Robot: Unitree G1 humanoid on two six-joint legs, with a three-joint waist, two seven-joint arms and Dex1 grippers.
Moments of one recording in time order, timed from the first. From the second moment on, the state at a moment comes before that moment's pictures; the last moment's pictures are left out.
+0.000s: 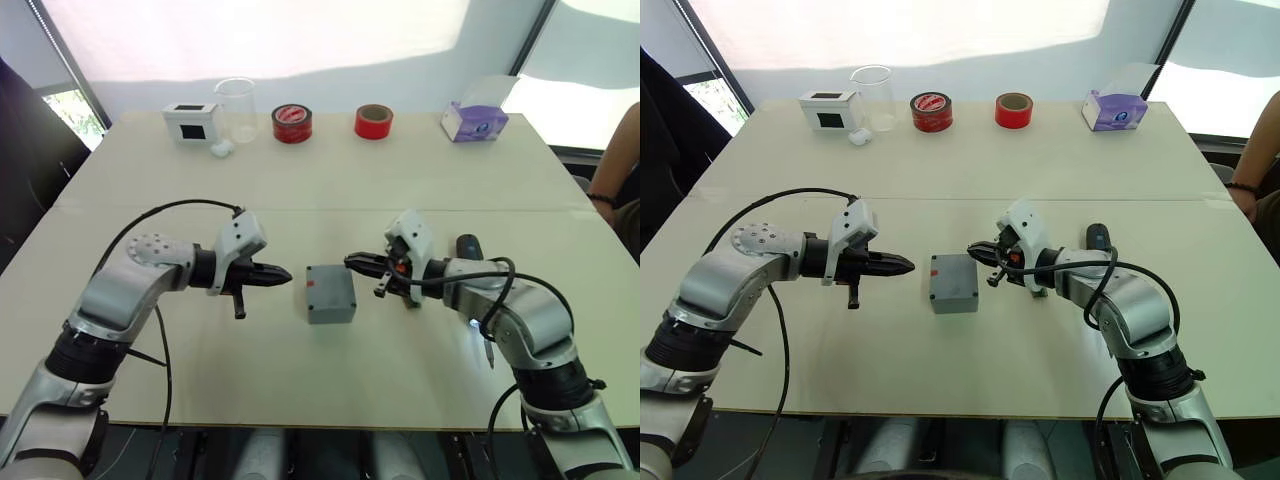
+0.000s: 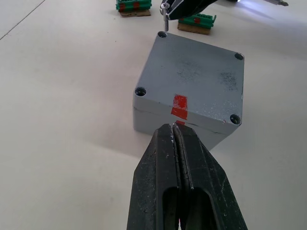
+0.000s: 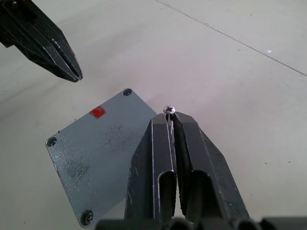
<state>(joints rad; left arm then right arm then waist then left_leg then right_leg) -0.54 0.75 -0.18 -0.20 -0.40 0.74 -1.09 -0.44 -0.53 0.11 -0.34 0.48 0.86 0.64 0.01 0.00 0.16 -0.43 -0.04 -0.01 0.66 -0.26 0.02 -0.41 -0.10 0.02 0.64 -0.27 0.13</state>
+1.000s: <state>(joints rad) -0.55 0.74 -0.18 -0.20 -0.40 0.74 -1.08 -0.41 -0.51 0.12 -0.31 0.43 0.83 0.65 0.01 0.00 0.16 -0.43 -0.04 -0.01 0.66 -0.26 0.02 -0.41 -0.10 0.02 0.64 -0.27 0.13</state>
